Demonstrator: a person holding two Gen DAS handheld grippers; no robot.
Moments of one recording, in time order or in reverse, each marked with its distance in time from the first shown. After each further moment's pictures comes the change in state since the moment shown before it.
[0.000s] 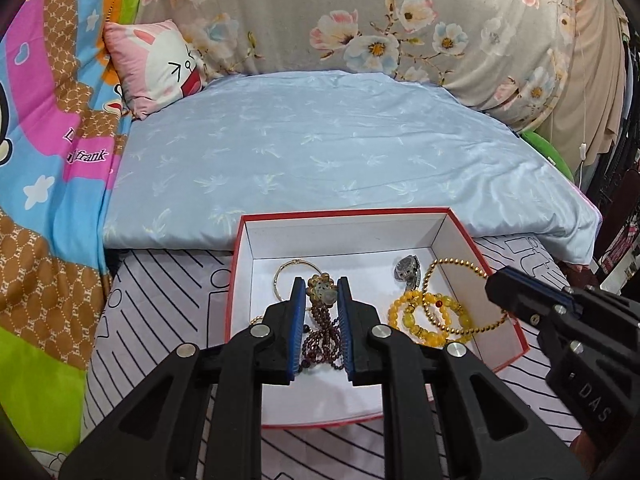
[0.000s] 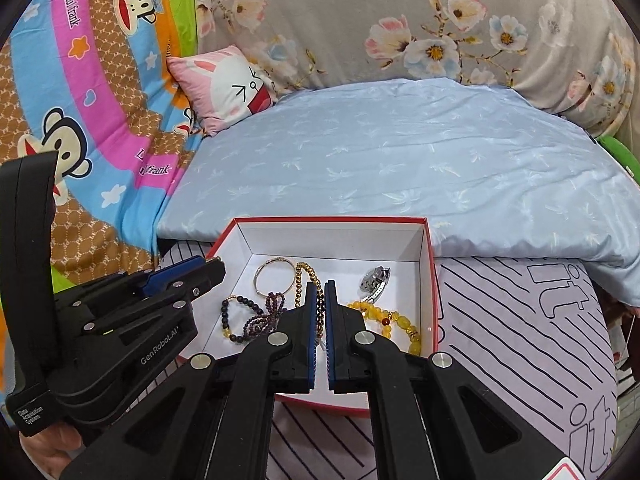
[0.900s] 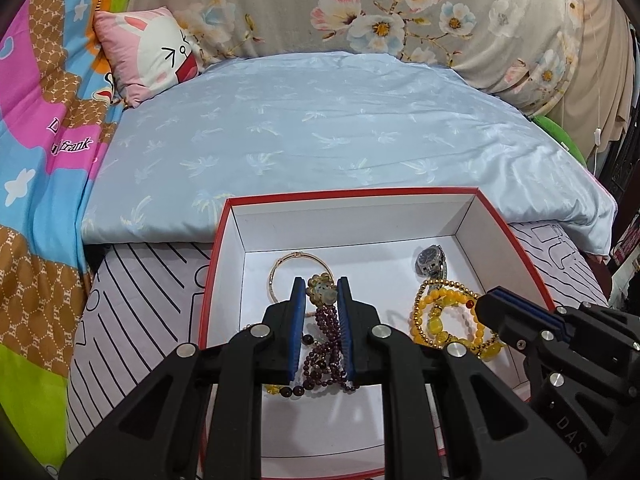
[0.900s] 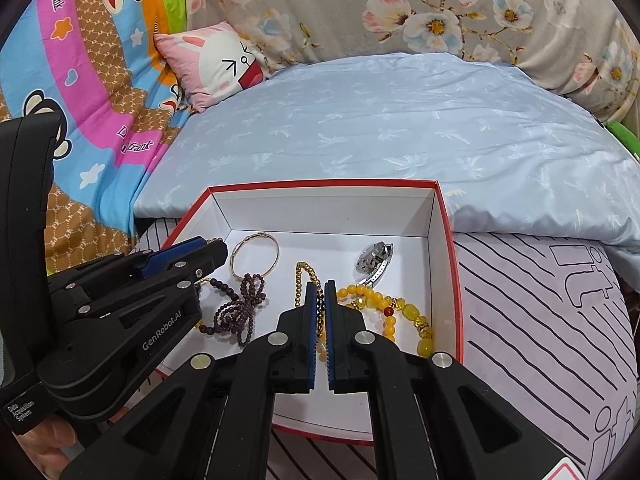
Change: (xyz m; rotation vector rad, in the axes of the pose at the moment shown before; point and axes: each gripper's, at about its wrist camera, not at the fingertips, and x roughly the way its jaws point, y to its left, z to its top) left arm 0.045 0.001 -0.006 0.012 0.043 0.023; right arm 0.046 -0.008 -0.015 0.006 0.063 -0.013
